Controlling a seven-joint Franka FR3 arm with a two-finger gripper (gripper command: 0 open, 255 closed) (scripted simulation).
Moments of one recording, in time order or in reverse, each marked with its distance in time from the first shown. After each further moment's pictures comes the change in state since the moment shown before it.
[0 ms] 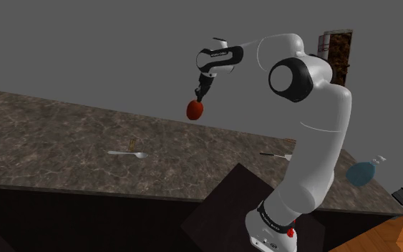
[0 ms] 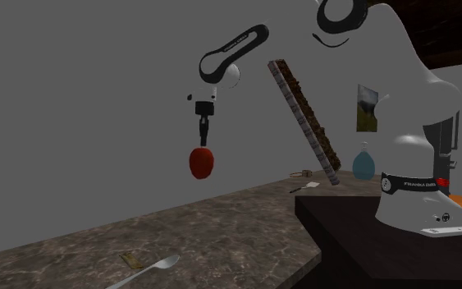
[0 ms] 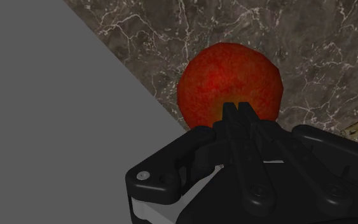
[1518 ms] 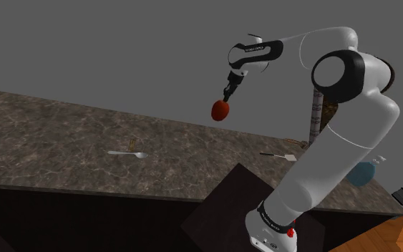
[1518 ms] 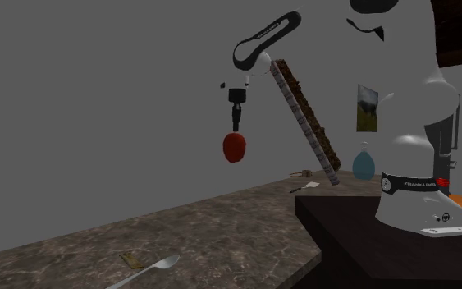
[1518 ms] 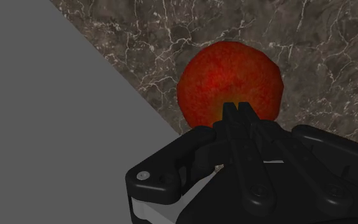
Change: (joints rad) arm -0.073 -0.335 -0.086 -0.300 -0.075 -0.026 -0.138
